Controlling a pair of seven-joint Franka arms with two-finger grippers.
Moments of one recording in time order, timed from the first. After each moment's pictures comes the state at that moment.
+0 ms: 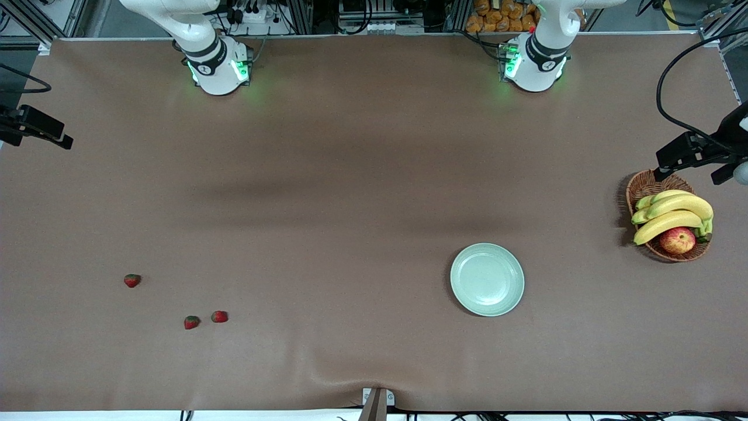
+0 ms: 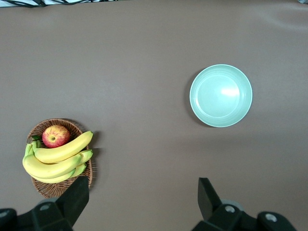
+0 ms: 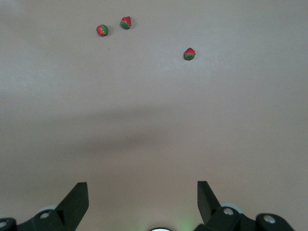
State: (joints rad) left arm -0.01 0.07 -0.02 -1.46 0.00 1.64 0.03; right arm 0.00 0.00 -0.09 -1.49 0.03 1.43 0.01
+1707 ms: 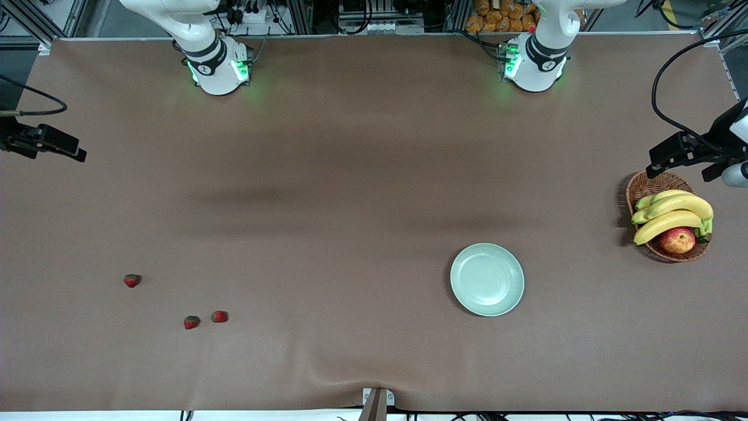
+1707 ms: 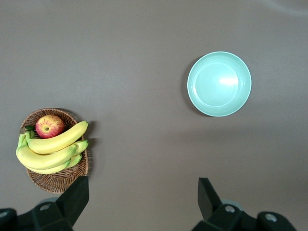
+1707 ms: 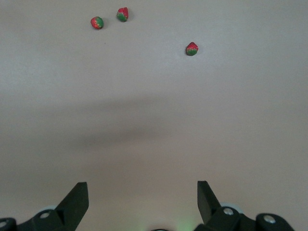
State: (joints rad) left arm -0.01 0.08 -0.02 -1.46 -0.02 1.59 0.03; right arm 0.00 0.05 -0.08 -1.53 0.03 1.48 0.01
